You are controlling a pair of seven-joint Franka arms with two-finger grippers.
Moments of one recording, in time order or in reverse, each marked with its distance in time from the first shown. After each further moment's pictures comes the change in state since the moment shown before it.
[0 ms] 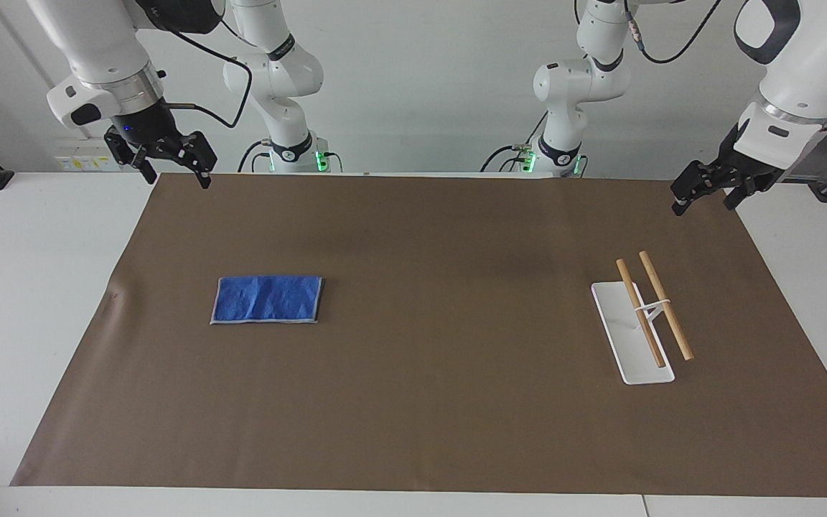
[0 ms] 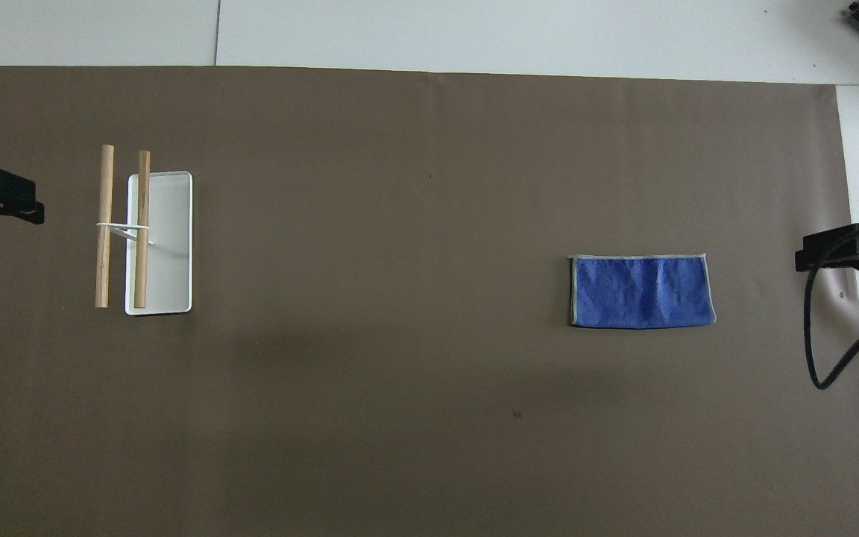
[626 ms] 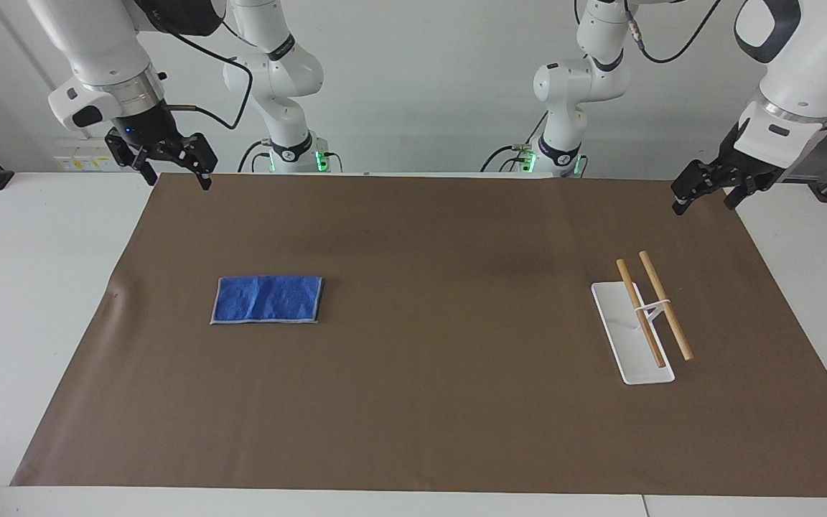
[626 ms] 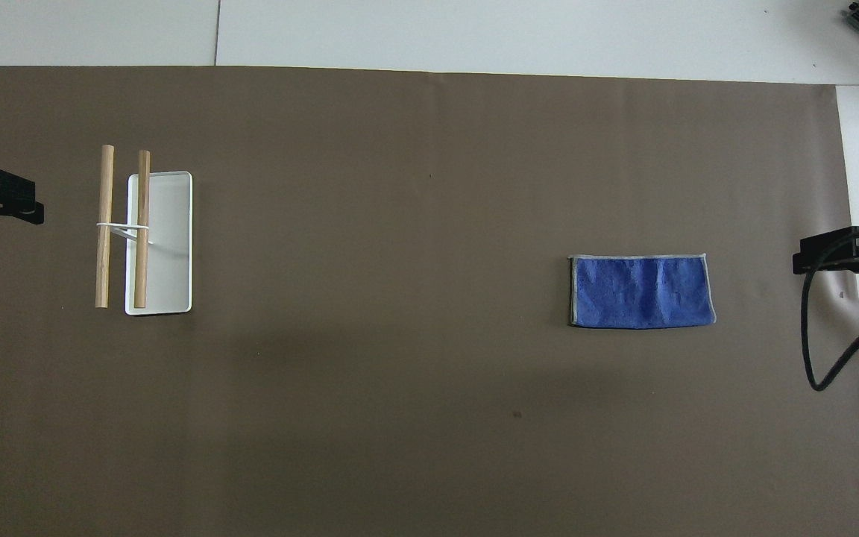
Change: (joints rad) left arm 0.000 -0.002 -0.001 -0.001 0.000 0.000 0.000; right arm 0.000 -0.005 0.000 -0.015 0.000 0.000 0.000
